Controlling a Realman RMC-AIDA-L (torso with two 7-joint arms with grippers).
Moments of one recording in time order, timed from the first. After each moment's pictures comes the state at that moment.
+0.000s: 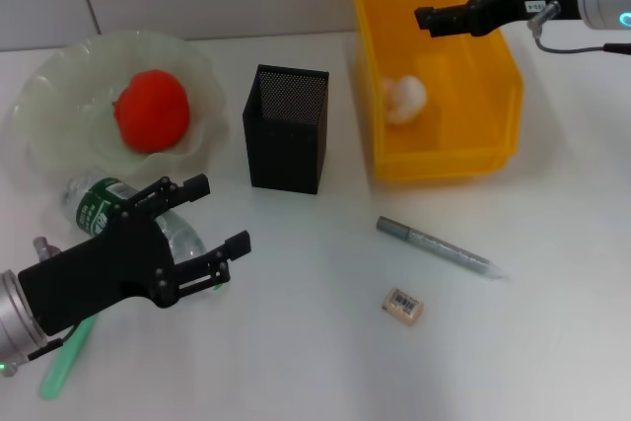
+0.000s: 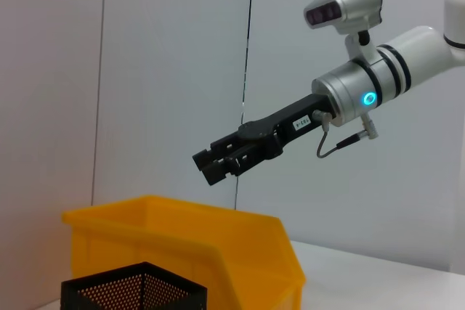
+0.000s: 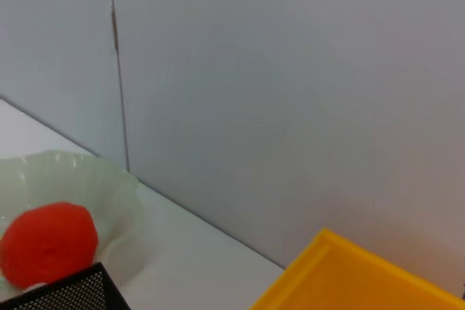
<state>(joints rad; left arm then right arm) -0.34 -2.06 1.14 0.44 1.34 1.51 -0.88 0.57 2.08 -1.03 -1.20 -2.22 -1.05 2.04</state>
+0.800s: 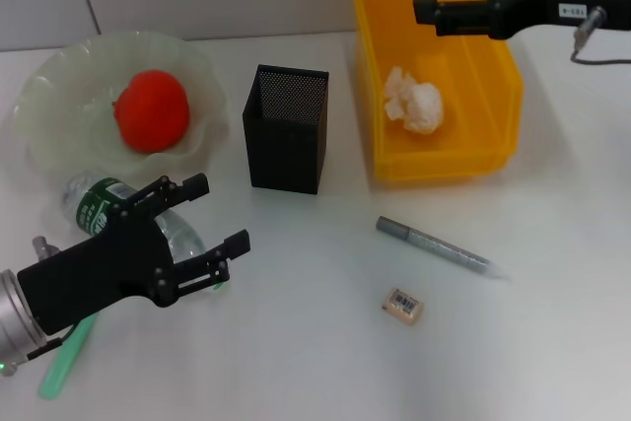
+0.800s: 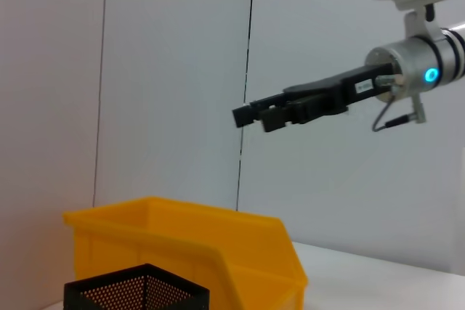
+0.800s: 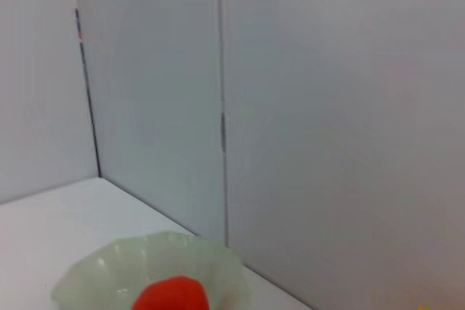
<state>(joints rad) -0.34 -2.06 1.14 0.44 1.34 1.51 -0.88 0.39 2.08 -1.03 -1.40 -1.91 -1.23 1.94</state>
